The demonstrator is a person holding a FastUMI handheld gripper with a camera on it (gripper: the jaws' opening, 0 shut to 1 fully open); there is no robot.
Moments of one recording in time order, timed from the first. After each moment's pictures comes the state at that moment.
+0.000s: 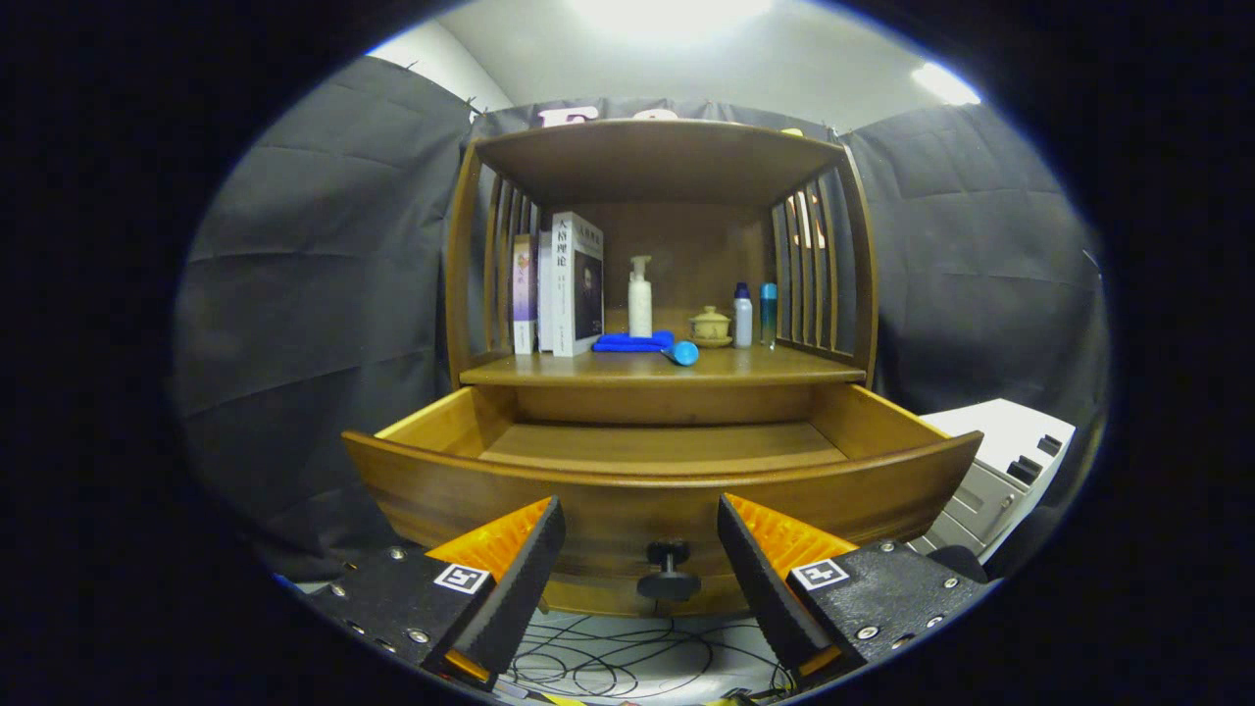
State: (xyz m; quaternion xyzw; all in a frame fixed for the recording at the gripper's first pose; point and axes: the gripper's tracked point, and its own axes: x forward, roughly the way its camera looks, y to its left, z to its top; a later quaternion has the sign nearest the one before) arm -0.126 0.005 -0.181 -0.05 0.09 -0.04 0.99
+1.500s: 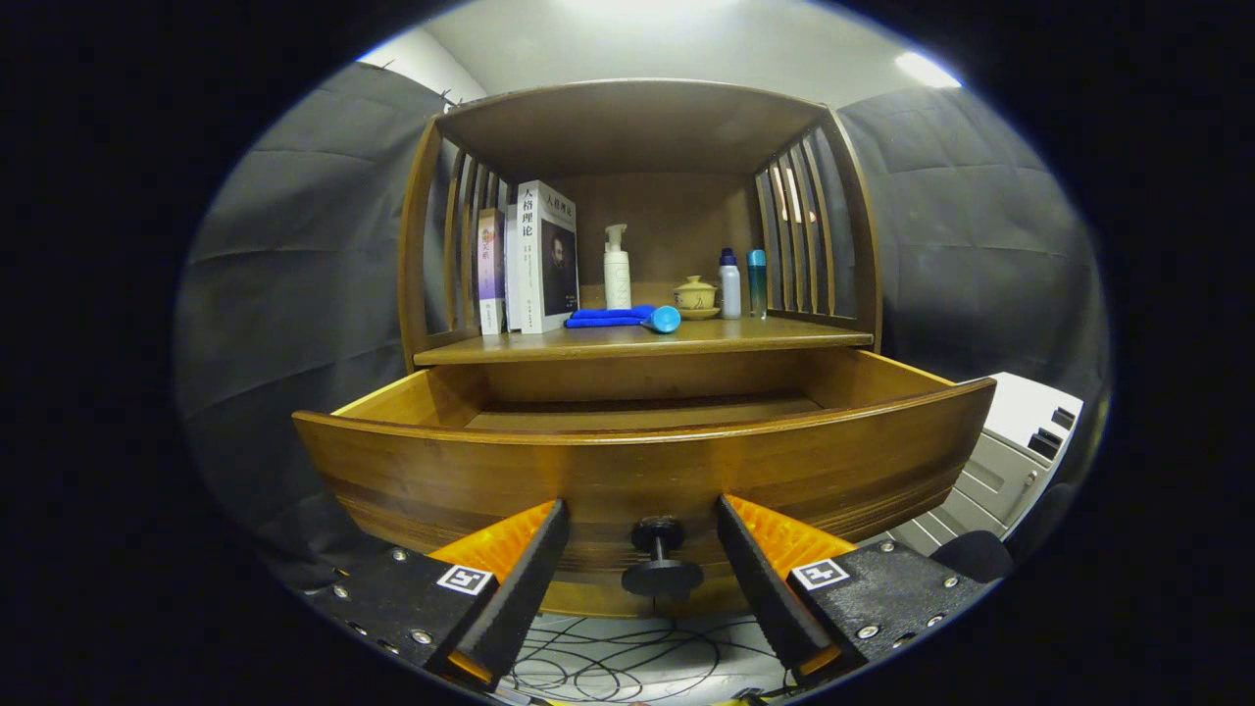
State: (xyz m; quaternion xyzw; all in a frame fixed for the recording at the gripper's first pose) arm -0.075 -0.018 -0.205 -0.03 0.10 -0.06 0.99
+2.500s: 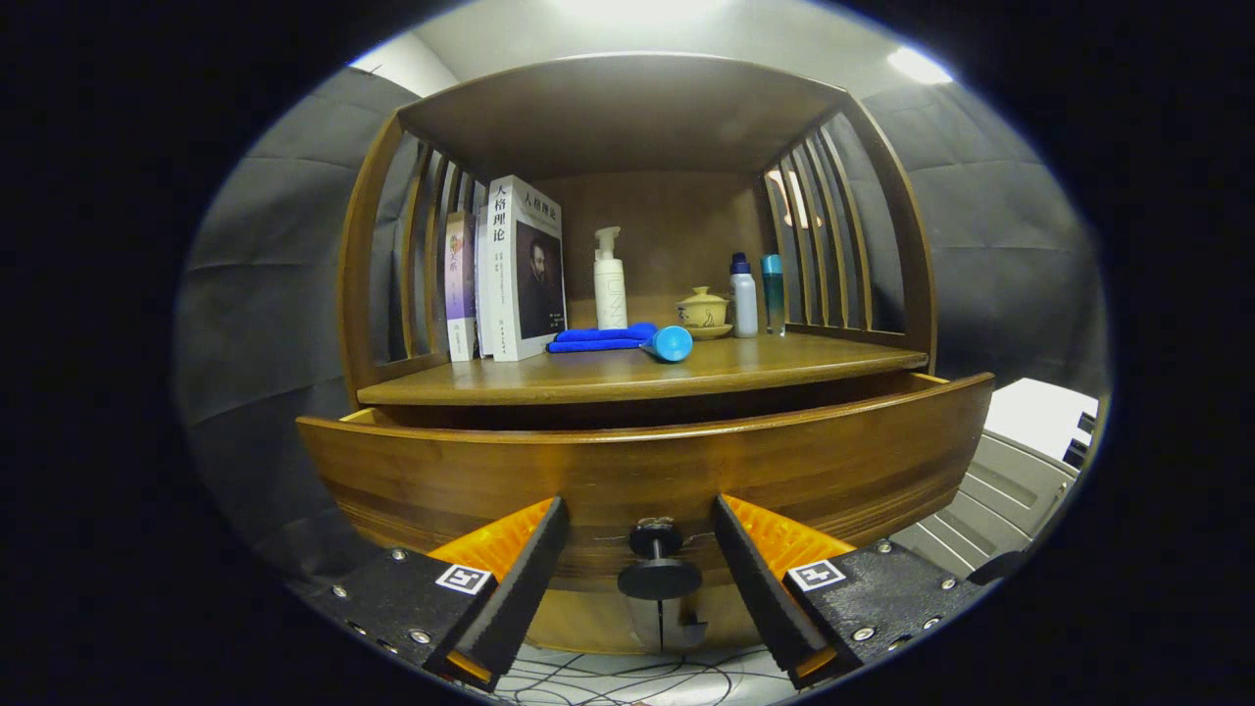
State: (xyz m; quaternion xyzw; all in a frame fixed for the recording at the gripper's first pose) arm 0.025 -0.028 -0.202 -0.03 0.08 -0.06 0.99
